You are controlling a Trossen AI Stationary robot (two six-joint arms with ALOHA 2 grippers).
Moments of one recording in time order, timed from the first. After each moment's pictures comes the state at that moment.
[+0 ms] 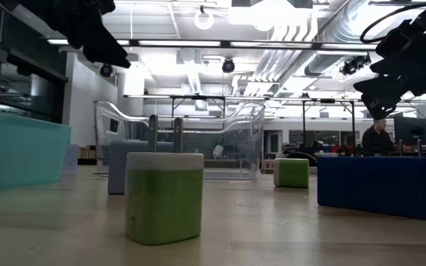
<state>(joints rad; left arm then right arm) 0.12 0.73 0.67 -0.41 -0.13 -0.05 -0.03 0.22 0.01 0.06 -0.24 0.42</state>
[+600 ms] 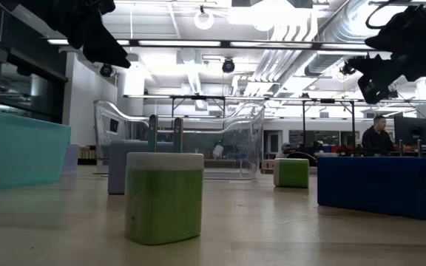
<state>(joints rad) 0.12 0.73 0.67 -0.41 -0.13 -0.05 -0.03 0.21 0.01 0.22 -0.21 0.43</state>
